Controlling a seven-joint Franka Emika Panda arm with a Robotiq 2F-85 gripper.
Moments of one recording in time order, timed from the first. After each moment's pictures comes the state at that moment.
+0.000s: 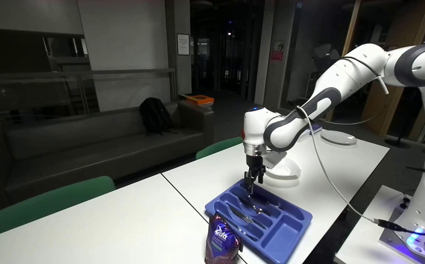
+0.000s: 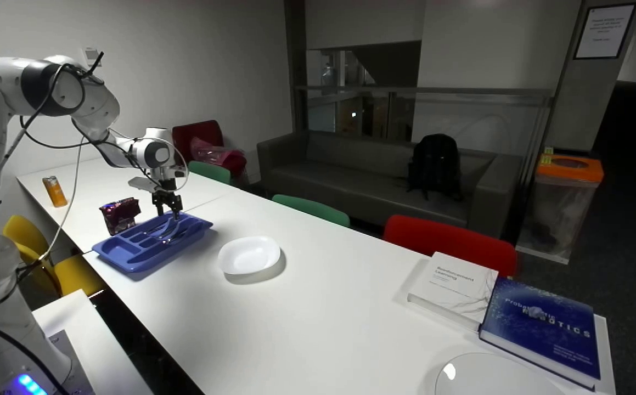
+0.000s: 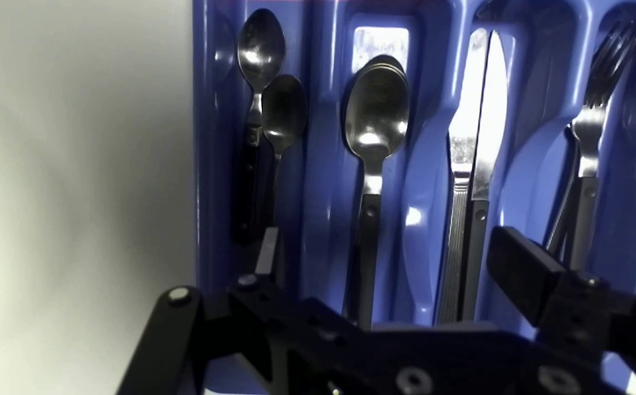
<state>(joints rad) 0.39 0.46 0.22 -1.95 -0.04 2.31 0.41</state>
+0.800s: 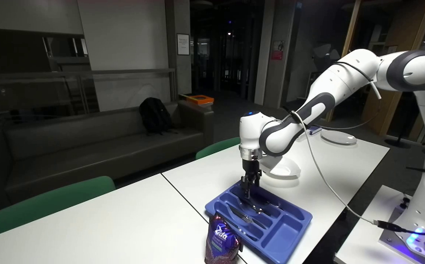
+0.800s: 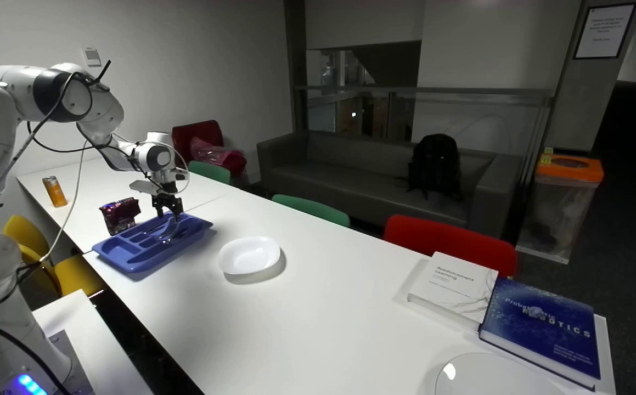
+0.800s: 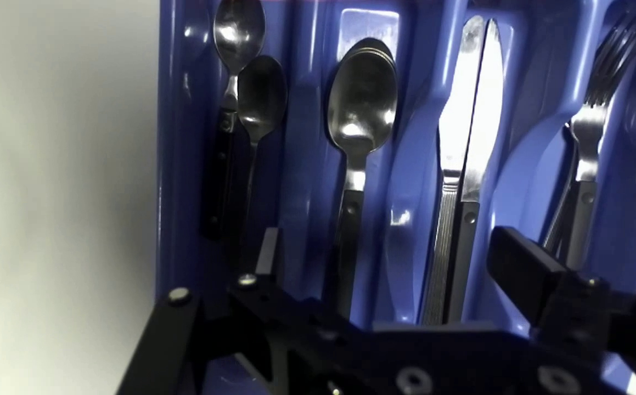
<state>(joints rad) 0.41 0.52 0.21 -1.89 -0.05 2.30 0.38</state>
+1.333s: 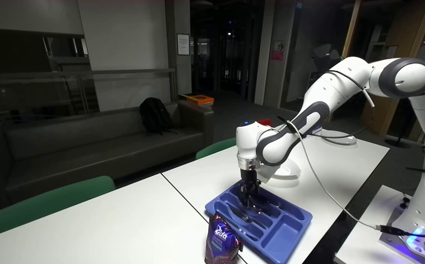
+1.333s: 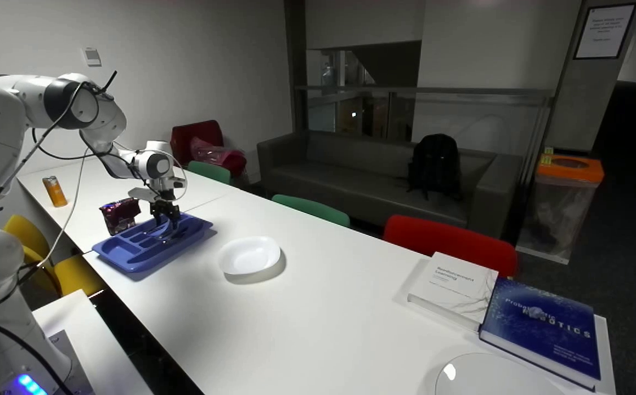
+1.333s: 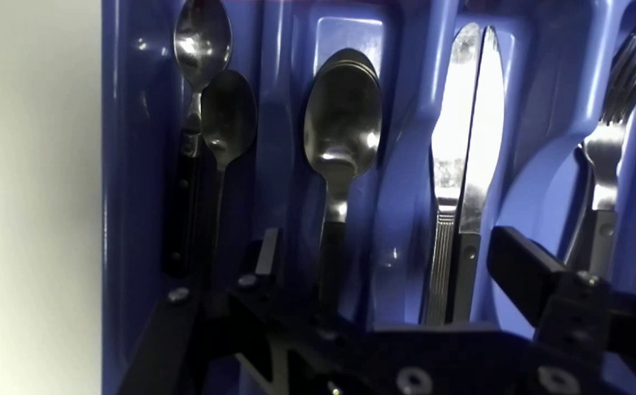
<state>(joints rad) 0.46 0.60 0.19 -1.85 -0.05 2.30 0.42</state>
